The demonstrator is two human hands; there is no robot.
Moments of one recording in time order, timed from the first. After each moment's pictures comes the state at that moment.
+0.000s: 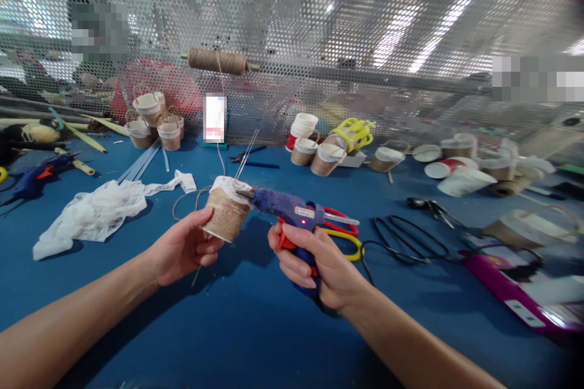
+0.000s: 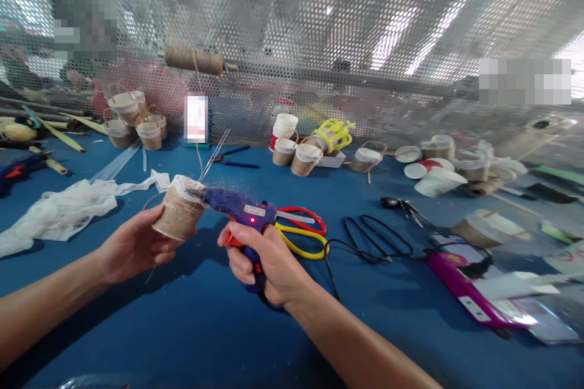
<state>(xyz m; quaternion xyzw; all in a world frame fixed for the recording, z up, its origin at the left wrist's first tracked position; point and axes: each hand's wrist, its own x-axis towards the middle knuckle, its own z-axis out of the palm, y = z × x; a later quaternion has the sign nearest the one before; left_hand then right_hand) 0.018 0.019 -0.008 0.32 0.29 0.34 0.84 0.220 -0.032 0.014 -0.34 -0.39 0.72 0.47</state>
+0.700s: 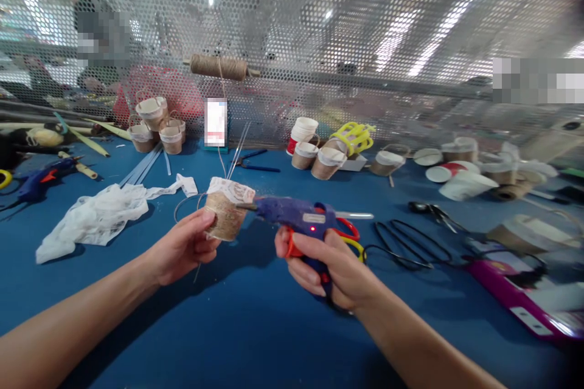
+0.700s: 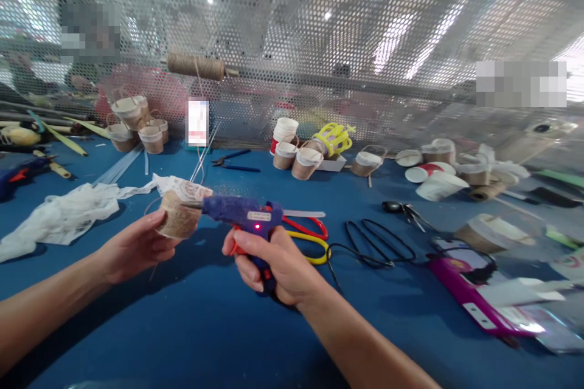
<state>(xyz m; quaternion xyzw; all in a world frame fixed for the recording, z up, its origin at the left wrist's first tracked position) 0.014 0.022 -0.010 0.37 0.27 0.37 0.81 0.232 -0.031 0.019 -0.35 -0.45 0.69 0.45</state>
